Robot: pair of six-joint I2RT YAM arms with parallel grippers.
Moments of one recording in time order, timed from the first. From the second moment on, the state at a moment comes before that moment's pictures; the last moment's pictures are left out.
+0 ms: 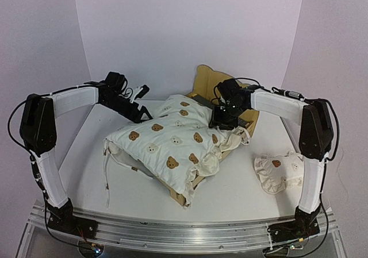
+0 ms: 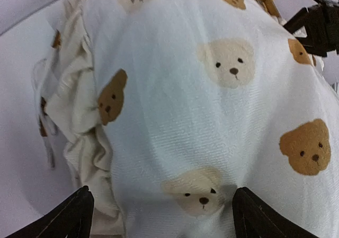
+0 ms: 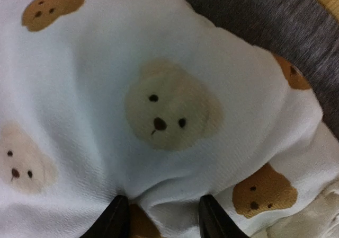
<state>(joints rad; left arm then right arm) -0.36 1.87 1.56 -0.57 0.54 0.18 0.56 2.01 1.72 -0.75 -0.05 0.60</state>
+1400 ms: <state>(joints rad) -0.46 2.04 1.76 -0.39 0.46 0.26 0.52 1.78 1.69 -0.82 0.19 0.46</state>
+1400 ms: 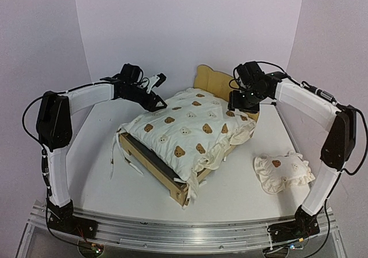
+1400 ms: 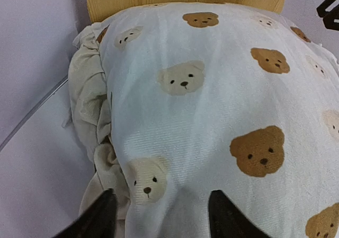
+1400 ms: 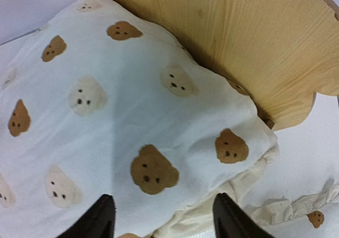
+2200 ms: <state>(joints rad) -0.19 1.94 1.53 -0.37 0.36 0.45 0.16 1.90 1.78 -0.90 -0.03 0.30</state>
